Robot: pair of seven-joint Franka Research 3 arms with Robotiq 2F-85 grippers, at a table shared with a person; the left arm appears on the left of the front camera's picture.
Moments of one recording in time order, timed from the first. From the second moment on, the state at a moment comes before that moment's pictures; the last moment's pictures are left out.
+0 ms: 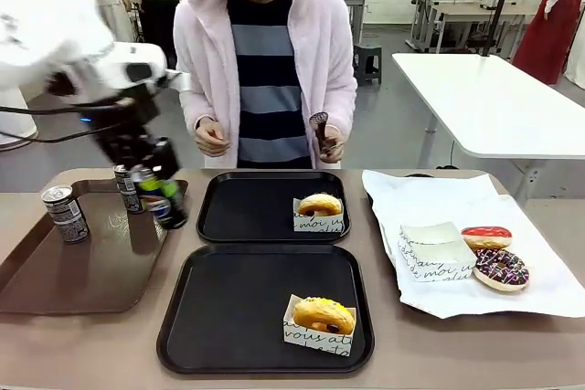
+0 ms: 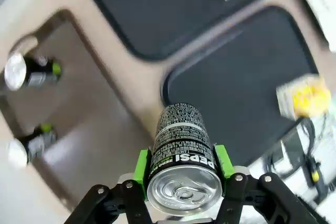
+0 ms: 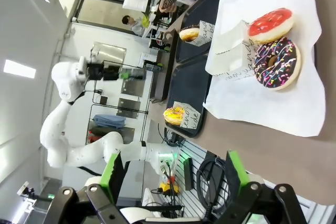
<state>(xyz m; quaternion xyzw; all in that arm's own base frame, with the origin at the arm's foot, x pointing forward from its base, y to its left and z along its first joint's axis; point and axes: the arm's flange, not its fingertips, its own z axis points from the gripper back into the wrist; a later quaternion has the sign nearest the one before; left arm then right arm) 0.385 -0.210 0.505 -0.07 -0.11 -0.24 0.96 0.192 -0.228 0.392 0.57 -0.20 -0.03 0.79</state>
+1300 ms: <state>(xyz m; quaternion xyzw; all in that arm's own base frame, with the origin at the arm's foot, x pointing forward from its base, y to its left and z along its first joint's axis) 0.511 -0.270 0.404 0.02 -0.04 -0.17 0.98 0.192 -0.229 0.392 0.57 -0.20 -0.03 0.79</state>
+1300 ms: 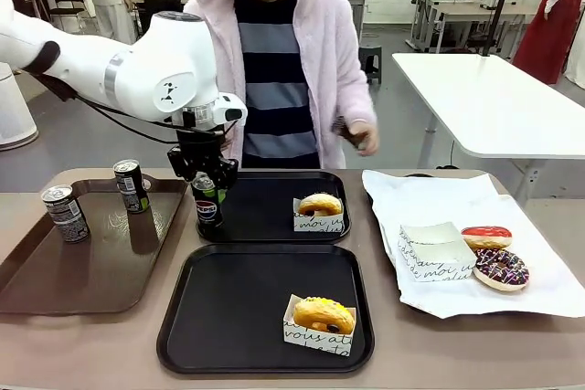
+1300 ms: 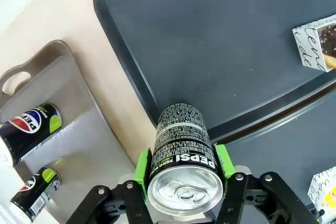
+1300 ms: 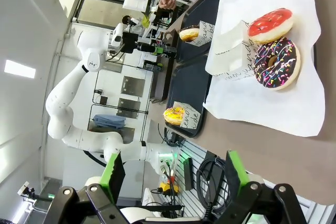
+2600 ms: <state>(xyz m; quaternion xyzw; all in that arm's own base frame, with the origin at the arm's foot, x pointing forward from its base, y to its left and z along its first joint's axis) 0.505 -0.292 0.442 0.00 -0.02 -0.14 0.99 0.192 -0.229 0.392 0.57 -0.20 -0.03 0.79</state>
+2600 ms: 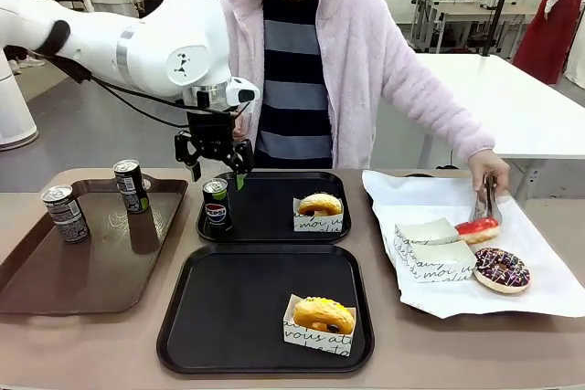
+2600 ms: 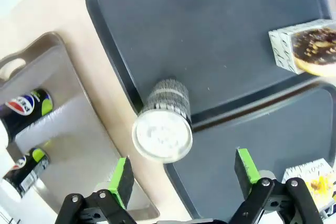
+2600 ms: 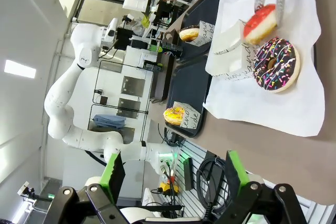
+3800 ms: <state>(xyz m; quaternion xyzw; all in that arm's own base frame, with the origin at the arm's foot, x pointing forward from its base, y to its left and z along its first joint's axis) 0.377 -0.243 0.504 -0.01 -0.01 -0.17 0.99 0.193 -0.228 0.392 0.57 -0.20 -0.03 0.79</state>
